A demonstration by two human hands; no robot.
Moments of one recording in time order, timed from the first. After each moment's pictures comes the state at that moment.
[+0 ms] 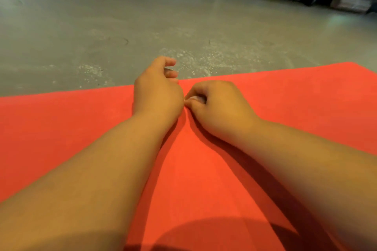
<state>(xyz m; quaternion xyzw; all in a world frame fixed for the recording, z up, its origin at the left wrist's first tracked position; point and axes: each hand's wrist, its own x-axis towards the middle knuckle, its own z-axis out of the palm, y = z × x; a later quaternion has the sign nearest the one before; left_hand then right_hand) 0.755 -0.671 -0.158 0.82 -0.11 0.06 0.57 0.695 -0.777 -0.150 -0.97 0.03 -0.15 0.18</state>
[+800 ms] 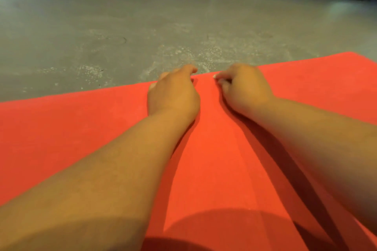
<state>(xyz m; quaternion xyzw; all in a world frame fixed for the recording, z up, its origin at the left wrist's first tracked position) 0.751 -0.690 -0.163 0.91 -0.21 0.06 0.35 0.710 -0.840 -0.151 -0.97 0.14 -0.17 0.10</state>
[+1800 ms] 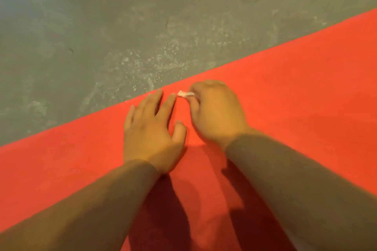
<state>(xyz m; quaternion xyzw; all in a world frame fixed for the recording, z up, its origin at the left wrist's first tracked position) 0.713 -0.777 -0.153 0.97 -0.22 0.01 0.11 0.702 -0.925 -0.150 -0.96 0.09 -0.15 0.23</state>
